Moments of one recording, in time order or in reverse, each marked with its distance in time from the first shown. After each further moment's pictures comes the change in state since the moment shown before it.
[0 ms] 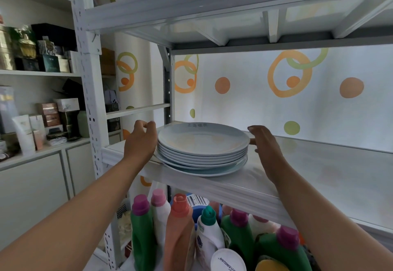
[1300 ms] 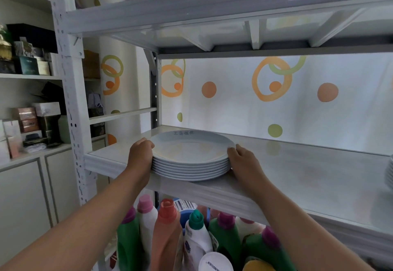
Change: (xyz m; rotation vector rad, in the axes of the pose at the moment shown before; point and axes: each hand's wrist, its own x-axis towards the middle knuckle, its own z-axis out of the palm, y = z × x) left_hand -0.014 -0.001 0.034 -0.484 -0.137 -0.229; right_hand -0.025 0.010 0.009 -0.220 -0.076 0.077
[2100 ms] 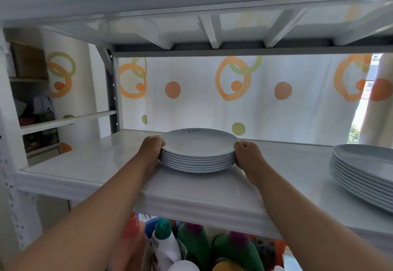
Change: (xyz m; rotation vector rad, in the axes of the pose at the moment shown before) left_hand 0.024 0.002 0.118 0.020 -0.350 -0.052; right_hand 0.049 0.038 -0.087 0.077 0.260 0.130
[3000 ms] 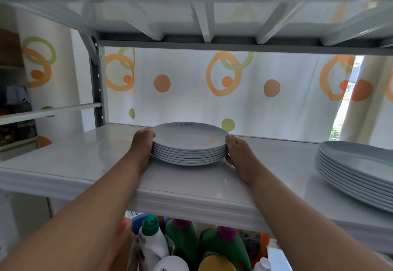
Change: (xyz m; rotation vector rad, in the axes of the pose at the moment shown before) left_hand 0.017 -0.013 0.009 -0.105 0.027 0.071; right_hand 0.005 0.011 -0.001 0.028 -0.099 -0.054
